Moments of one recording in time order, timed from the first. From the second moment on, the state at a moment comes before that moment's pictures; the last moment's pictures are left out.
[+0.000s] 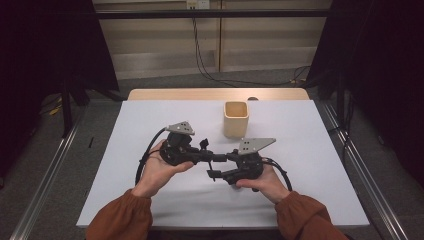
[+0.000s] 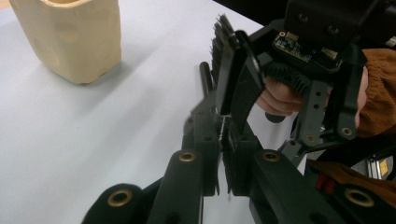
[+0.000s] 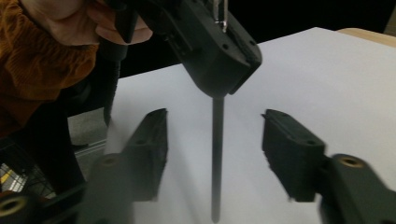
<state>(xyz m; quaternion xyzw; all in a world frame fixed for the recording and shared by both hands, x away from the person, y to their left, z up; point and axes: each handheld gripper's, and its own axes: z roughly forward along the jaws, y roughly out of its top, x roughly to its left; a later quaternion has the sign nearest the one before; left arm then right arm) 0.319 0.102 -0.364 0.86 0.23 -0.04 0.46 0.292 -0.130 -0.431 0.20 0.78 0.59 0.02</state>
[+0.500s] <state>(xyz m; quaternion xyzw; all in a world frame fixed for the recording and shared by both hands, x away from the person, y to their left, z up) 0.318 0.099 -0.365 0.86 0.23 -0.04 0.46 0.293 -0.129 -0.433 0.20 0.78 0.59 0.01</state>
